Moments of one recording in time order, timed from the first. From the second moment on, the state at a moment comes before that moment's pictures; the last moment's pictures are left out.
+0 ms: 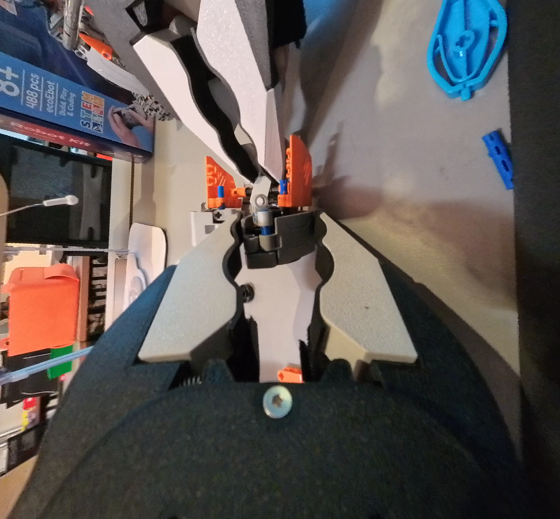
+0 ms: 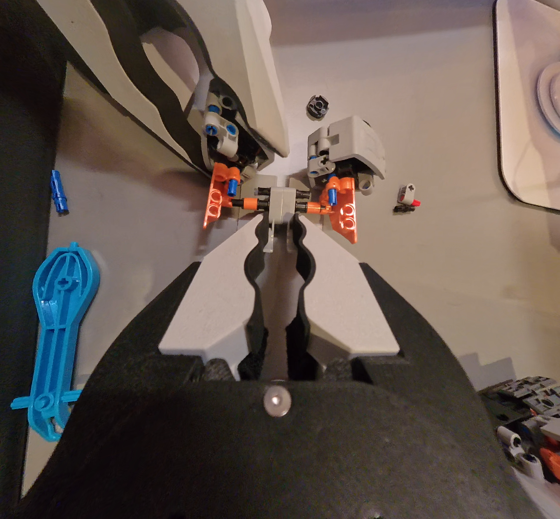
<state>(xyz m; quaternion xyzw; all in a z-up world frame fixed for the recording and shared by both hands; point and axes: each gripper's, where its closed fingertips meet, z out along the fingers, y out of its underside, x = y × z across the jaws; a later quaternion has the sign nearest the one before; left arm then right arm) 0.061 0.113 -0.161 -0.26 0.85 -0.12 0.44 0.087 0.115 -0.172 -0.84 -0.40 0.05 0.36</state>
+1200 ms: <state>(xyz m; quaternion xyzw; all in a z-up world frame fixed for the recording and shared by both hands) 0.058 0.086 -0.164 -0.26 0.88 -0.15 0.38 0.085 0.113 -0.173 -0.84 -0.41 0.05 0.36</state>
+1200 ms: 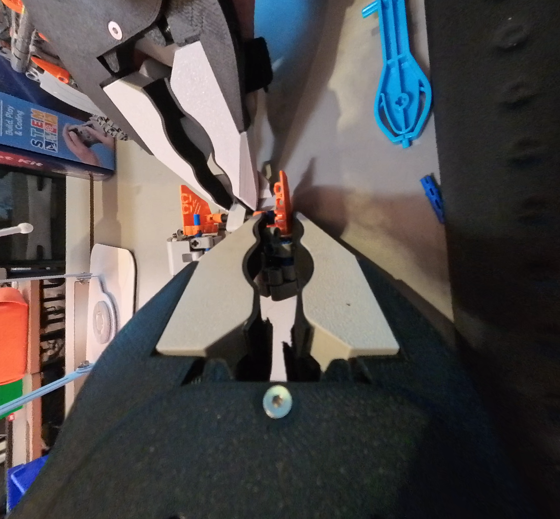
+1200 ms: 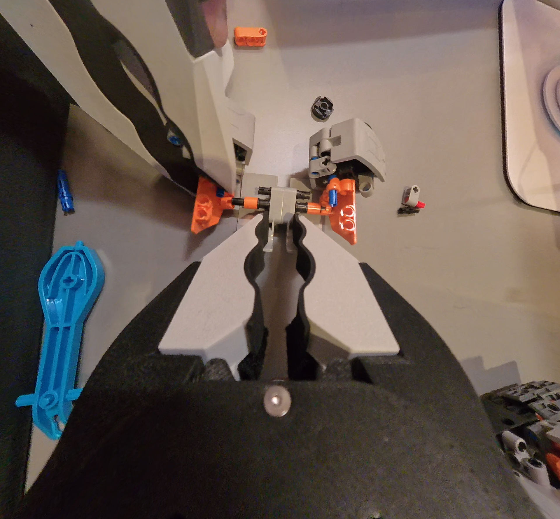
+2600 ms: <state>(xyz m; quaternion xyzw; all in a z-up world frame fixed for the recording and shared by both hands) 0.063 0.098 -0.162 -0.30 0.85 -0.13 0.41 0.090 0.123 -0.170 -0.83 -0.40 0.02 0.40</state>
